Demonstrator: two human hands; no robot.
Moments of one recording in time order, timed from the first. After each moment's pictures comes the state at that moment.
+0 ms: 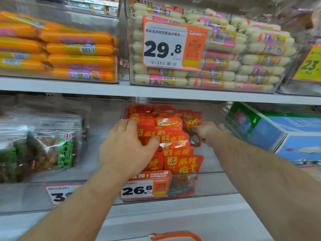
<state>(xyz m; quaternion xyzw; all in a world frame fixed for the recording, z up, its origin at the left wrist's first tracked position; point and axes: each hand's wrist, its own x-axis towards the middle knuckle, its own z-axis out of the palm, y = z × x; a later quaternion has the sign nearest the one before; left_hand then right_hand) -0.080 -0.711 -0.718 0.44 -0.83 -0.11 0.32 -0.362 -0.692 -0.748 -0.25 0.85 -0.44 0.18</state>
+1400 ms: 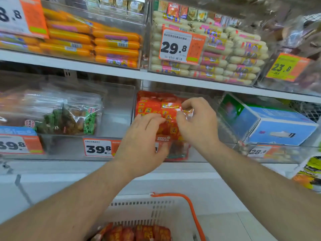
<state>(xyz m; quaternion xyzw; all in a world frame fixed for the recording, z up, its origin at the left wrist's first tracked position) -0.022 -0.647 -0.735 0.17 -0.89 -0.09 0.40 -0.180 -0.582 -0.695 -0.50 0.69 -0.45 -0.25</state>
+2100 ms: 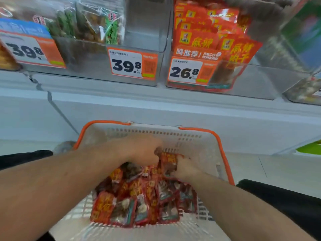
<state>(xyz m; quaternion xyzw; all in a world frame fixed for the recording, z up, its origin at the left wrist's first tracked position) 0.055 -0.628 -0.877 0.23 -0.93 -0.21 -0.21 -0.116 -0.521 -1.063 -0.47 0.83 0.06 0.29</state>
